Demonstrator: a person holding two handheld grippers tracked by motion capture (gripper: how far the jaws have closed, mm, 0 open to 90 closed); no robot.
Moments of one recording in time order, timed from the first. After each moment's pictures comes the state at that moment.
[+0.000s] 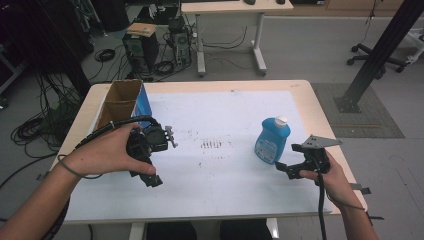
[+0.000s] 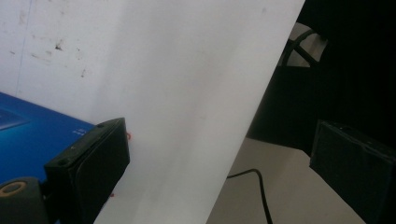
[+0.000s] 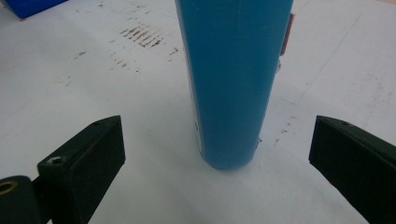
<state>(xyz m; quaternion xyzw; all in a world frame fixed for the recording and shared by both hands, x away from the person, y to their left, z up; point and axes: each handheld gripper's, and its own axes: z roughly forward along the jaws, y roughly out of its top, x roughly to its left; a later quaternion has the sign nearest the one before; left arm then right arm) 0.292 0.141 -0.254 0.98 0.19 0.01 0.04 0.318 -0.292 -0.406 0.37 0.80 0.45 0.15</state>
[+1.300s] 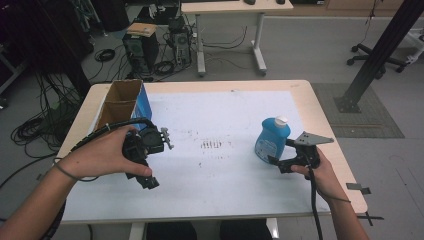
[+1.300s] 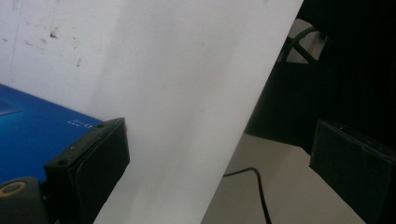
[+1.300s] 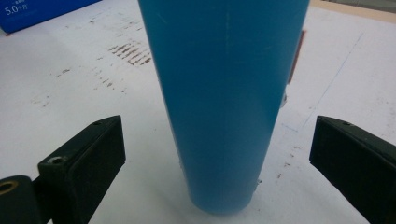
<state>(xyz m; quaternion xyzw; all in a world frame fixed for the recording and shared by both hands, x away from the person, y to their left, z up) 0.289 0.148 -0.256 0.98 0.20 0.00 0.04 0.339 -0.280 -0.422 0.36 0.78 0.48 0.17</state>
